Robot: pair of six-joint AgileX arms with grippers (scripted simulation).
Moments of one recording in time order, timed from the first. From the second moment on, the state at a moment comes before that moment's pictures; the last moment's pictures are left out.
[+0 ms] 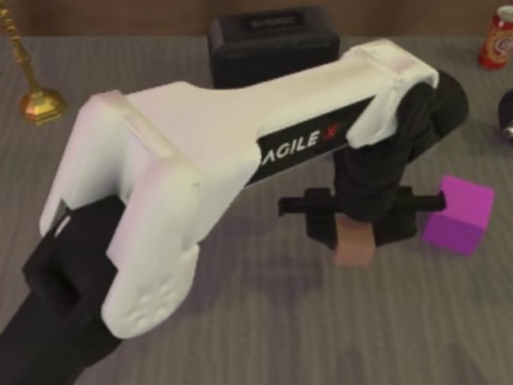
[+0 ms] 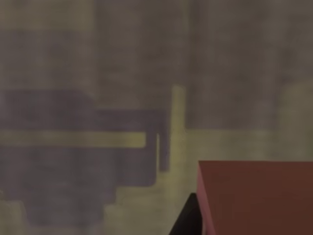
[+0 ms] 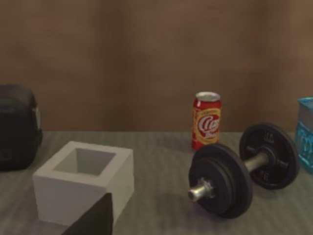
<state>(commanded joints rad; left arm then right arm) -0.91 2.49 2.20 -1.27 -0.02 -0.89 0.00 0.00 0.00 0.00 0.00 0.00</state>
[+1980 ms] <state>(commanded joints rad) -0.91 2.49 2.13 -1.19 -0.02 -0.89 0.00 0.00 0.00 0.00 0.00 0.00</state>
